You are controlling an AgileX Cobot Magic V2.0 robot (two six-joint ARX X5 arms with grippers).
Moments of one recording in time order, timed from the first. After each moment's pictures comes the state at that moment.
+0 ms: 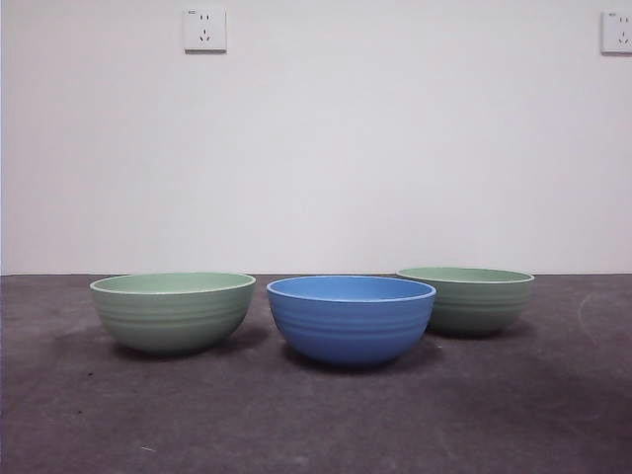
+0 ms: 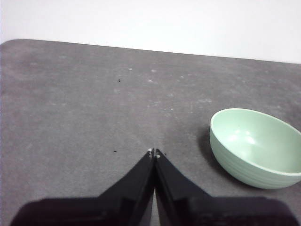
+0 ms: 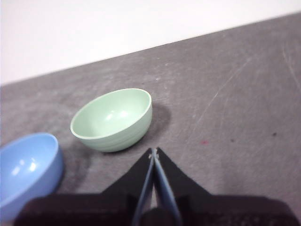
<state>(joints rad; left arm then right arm) 0.10 0.00 0.02 -0.17 0.19 -0.12 0.04 0.00 0.02 -0.17 -0.13 0.25</state>
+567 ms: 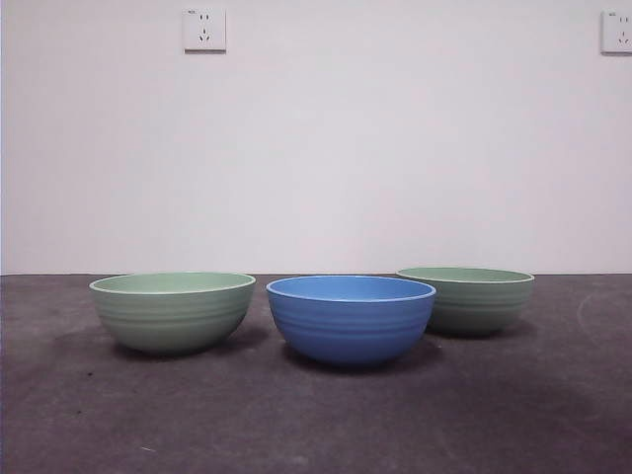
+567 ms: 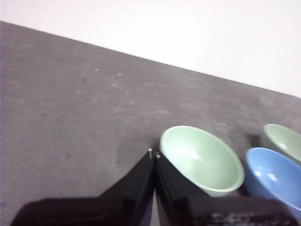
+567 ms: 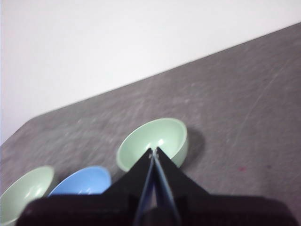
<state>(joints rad) 0.10 0.02 0.21 -0.35 0.33 -0.28 0.04 0.15 0.26 -0.22 -0.21 0.35</state>
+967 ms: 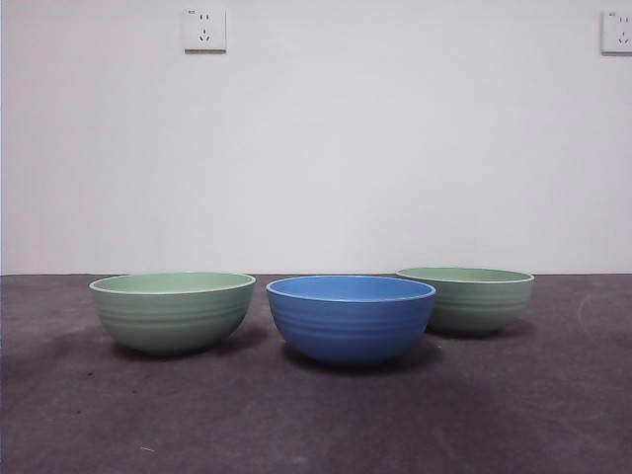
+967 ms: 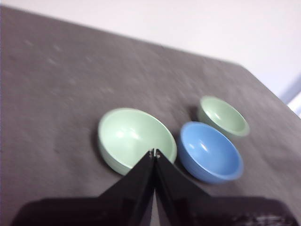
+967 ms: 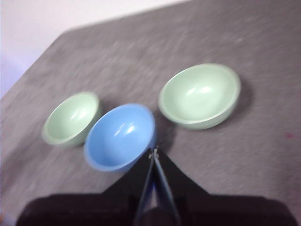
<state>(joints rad) 0.10 0.31 0.48 -0.50 0.58 -0.24 0.04 0.54 0.64 -0.57 -0.49 0.13</state>
